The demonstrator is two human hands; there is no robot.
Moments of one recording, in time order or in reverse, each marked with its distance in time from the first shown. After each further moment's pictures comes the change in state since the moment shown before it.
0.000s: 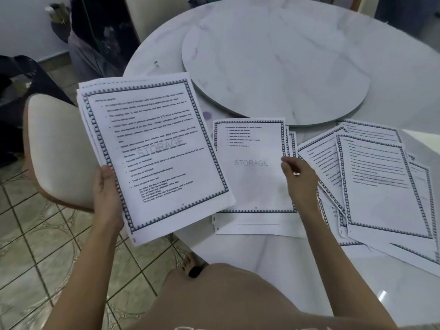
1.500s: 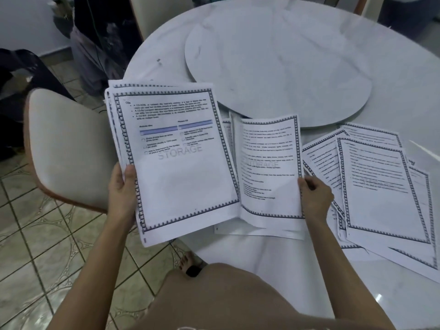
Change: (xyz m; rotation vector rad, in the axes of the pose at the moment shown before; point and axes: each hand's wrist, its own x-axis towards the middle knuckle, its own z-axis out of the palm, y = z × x) left_hand 0.002 -0.015 0.015 0.046 -0.092 0.076; right_hand -0.007 0.029 -0.017 -0.035 0.153 0.207
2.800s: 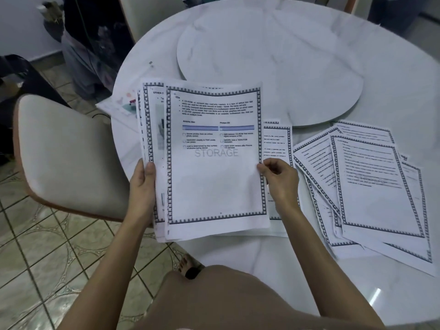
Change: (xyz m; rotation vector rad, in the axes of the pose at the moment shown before) left_hand -0.010 0.006 0.037 -0.007 -0.179 0.067; right_hand -0.024 -0.056 0.031 0.261 -0.258 -0.002
